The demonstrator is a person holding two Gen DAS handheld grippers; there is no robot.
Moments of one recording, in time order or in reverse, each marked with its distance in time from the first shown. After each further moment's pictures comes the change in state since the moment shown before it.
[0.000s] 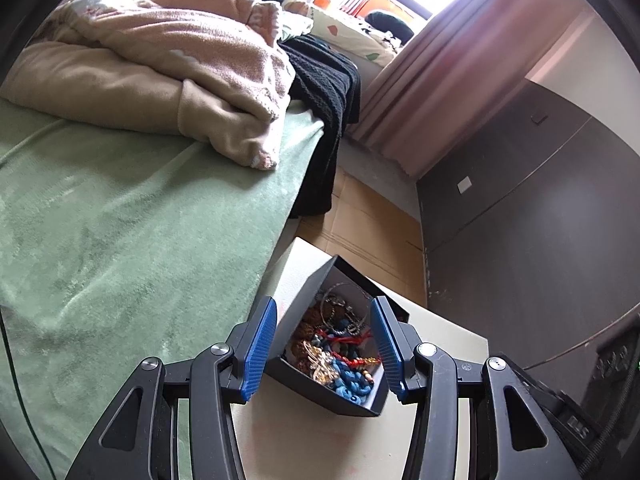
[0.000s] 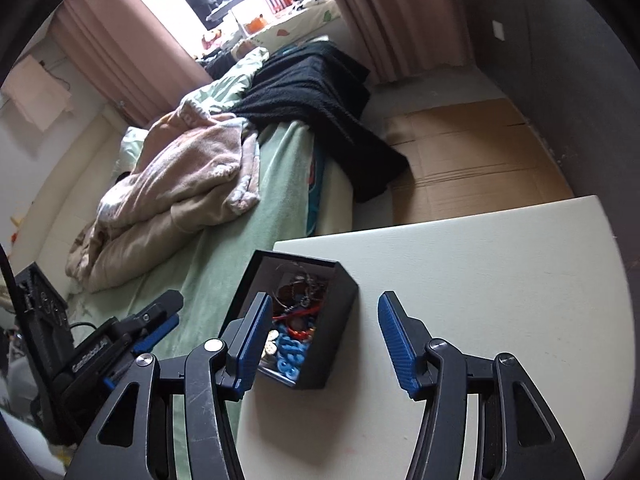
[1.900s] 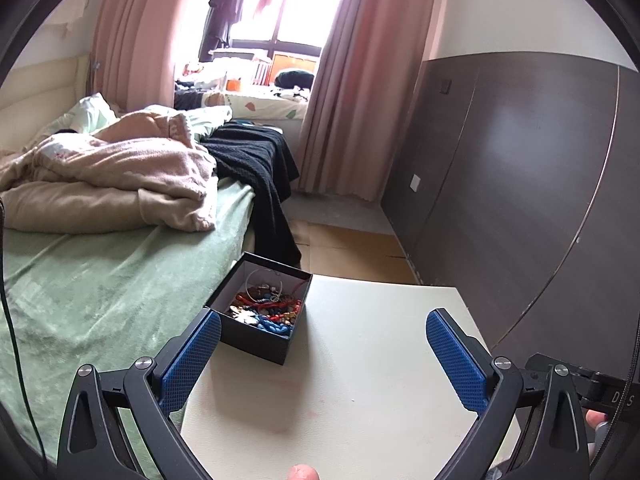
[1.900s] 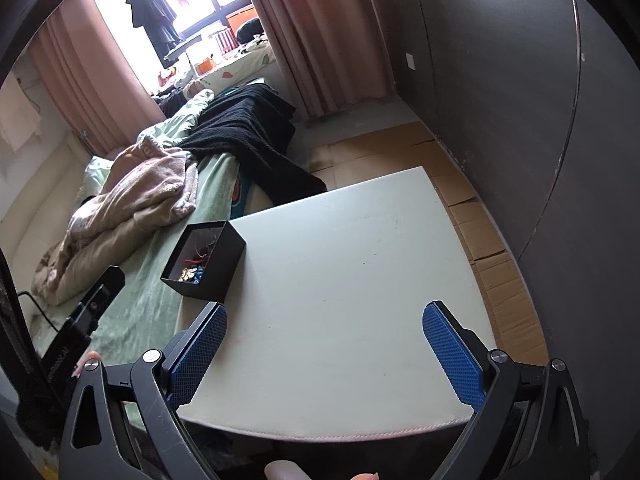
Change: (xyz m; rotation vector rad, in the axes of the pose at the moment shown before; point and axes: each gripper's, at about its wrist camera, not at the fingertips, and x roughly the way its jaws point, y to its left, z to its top) left arm -0.083 -0.108 -0.120 0.409 -0.263 0.021; right arm -0.148 -0.073 -0.096 0.049 -0.133 -0.209
